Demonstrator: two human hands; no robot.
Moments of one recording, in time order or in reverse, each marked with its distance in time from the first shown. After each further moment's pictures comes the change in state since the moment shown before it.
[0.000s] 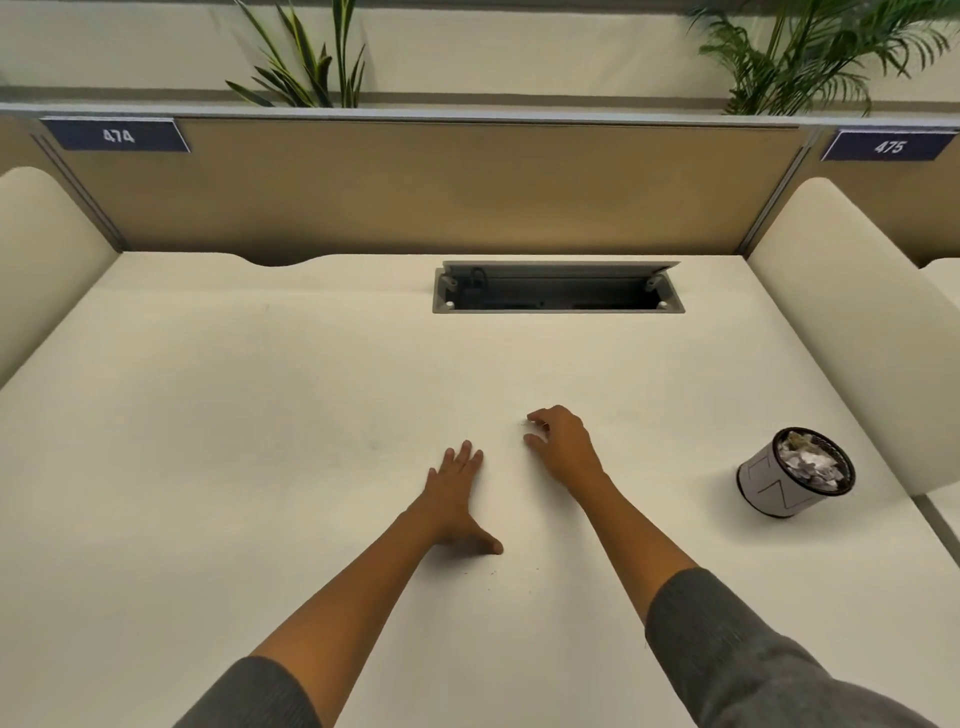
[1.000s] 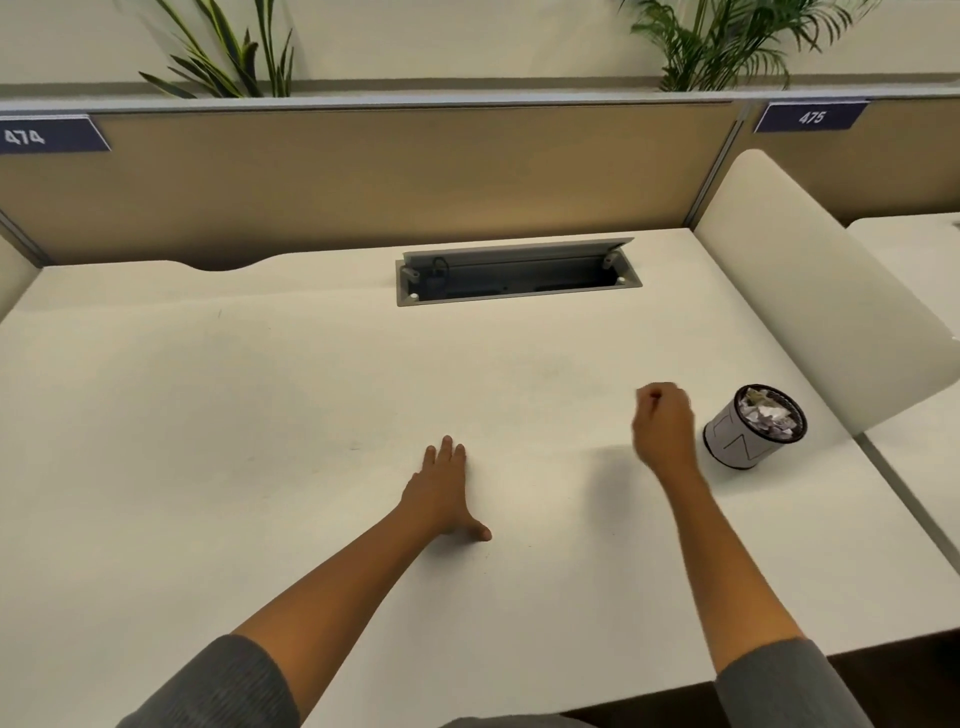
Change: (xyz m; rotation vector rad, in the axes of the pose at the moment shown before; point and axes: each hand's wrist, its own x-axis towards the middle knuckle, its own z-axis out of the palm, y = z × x) left_hand -0.001 0.010 -0.004 0.234 -0.023 -0.060; right_hand -0.058 0.051 -0.090 0.183 0.595 0.280
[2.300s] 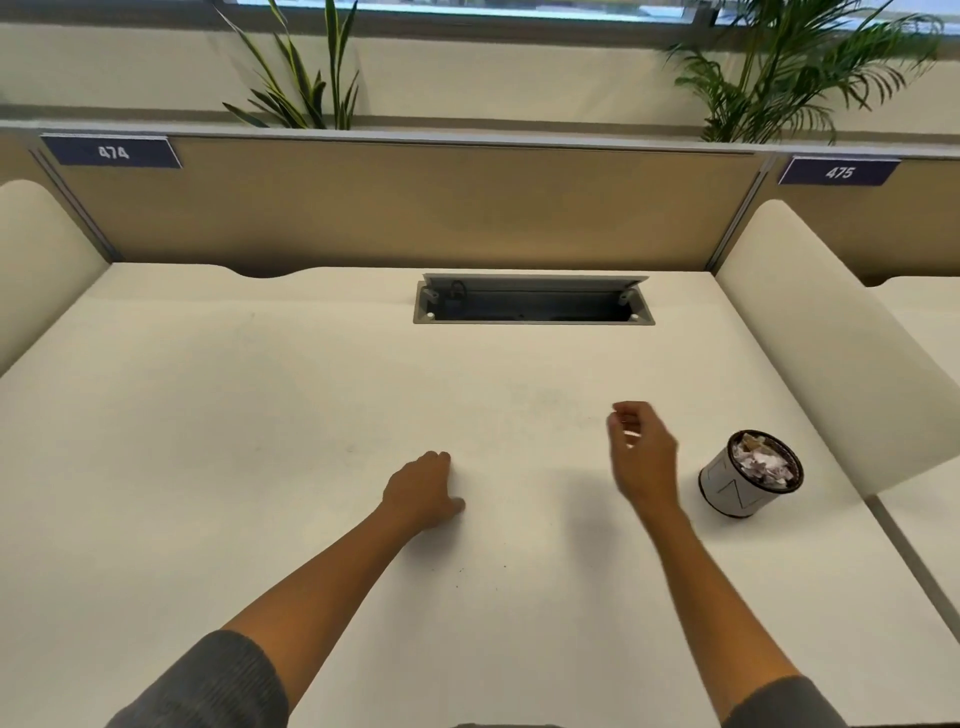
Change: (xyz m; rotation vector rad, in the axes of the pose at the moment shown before) left_hand 0.003 0.006 -0.008 -0.050 0.195 -0.098; right_hand -0.005 -0.006 -0.006 0.223 -0.059 -0.194
